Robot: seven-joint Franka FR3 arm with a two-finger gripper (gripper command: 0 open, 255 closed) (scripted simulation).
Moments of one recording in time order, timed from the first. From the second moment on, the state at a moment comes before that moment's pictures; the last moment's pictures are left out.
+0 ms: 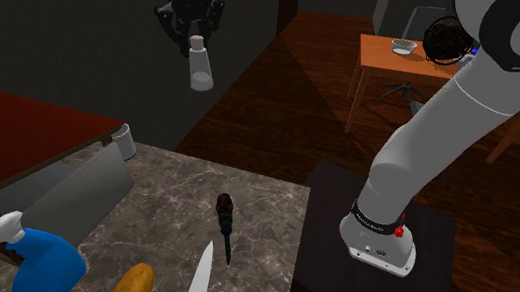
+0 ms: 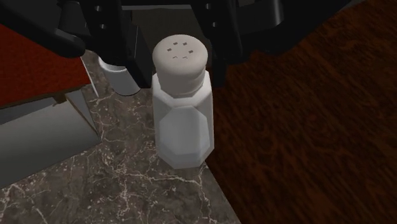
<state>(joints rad) -0.11 -0.28 0.47 -1.74 -0.04 1.65 0.57</state>
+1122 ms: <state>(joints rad) -0.01 0.13 0.65 -1.19 -0.28 1.41 0.78</state>
